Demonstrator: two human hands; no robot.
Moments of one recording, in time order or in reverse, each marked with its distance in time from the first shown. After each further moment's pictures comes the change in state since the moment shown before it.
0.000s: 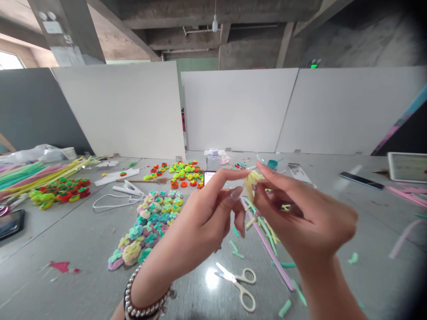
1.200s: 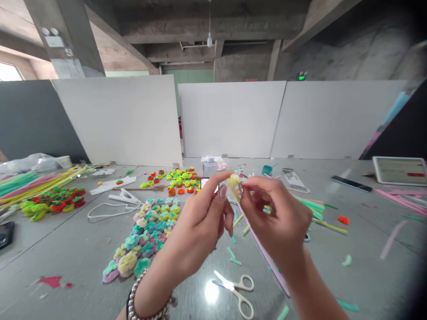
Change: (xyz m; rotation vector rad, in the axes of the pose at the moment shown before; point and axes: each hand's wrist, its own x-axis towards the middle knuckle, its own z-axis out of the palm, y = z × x) left_hand 0.001 -0.002 0.003 -0.012 0.081 -0.043; right_hand -0.003 -0.007 0.013 0.117 0.015 0.113
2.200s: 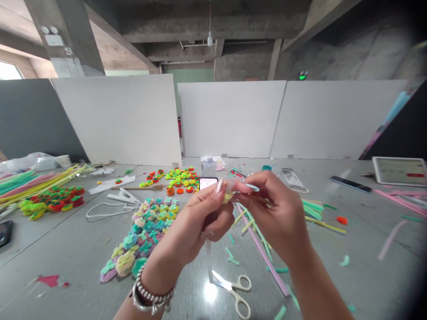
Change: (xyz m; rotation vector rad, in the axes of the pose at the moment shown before) left_hand 0.015 -0.010 0.001 -0.655 -0.299 -0.024; right_hand 0.012 0.007 -0.012 0.317 -0.268 0.234
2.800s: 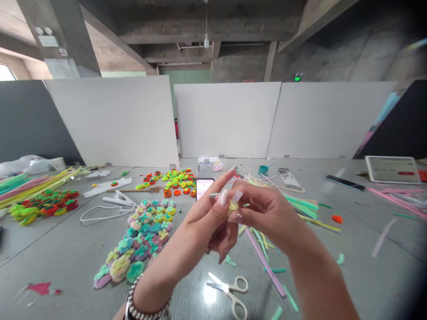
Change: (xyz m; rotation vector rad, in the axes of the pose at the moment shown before) left_hand -0.006 -0.004 0.013 0.147 0.077 -0.083; right_hand 0.009 0.001 -0.012 0.609 -0.430 0.394
